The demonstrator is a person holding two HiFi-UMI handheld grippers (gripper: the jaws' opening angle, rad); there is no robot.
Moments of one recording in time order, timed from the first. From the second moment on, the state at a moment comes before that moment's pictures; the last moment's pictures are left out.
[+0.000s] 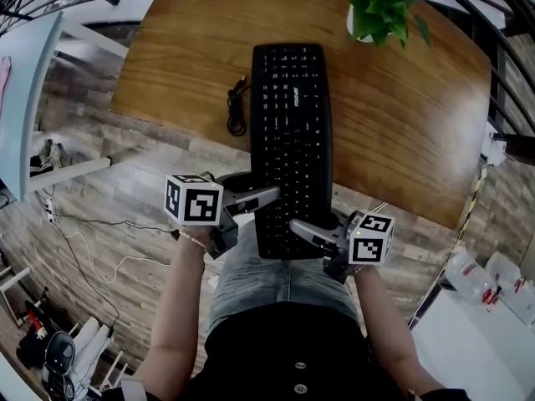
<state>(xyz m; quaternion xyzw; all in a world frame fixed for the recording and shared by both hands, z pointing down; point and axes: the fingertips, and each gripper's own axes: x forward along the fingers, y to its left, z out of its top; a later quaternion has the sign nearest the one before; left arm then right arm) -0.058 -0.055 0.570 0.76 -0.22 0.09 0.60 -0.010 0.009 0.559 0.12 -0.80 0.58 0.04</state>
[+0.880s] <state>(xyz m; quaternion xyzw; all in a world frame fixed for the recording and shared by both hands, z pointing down) -0.049 -0.040 0.574 0.77 -0.22 0.08 0.59 -0.014 -0.013 0.588 0.21 -0.78 0.59 0.02</state>
